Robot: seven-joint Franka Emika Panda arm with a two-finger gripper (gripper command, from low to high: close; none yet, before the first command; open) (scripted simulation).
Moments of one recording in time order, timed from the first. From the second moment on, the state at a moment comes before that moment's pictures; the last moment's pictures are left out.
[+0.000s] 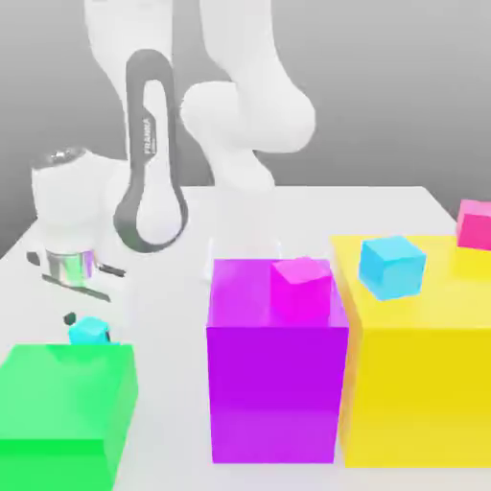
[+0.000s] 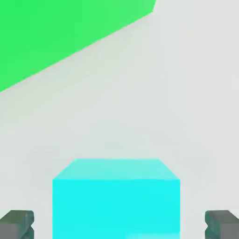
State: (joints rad) arm -0.64 0.23 -0.09 -2.85 0.33 3.08 0.21
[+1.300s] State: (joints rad) arm -0.13 -0.36 0.26 -2.50 0.12 2.14 0.86
